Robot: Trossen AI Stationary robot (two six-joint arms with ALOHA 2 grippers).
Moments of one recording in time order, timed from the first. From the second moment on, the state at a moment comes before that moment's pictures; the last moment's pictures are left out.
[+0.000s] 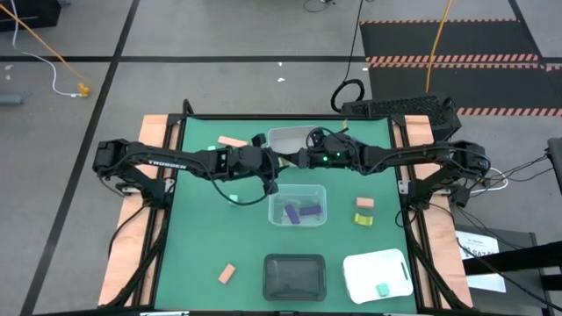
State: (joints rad) left arm 0.05 1.52 1.05 0.00 -0.31 0.19; right arm -0.20 1.46 0.85 0.33 0.00 1.06
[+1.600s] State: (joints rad) left arm 0.07 1.52 1.05 -0.33 -0.58 -0.46; right arm -0.42 1.46 0.84 0.11 0.11 0.69
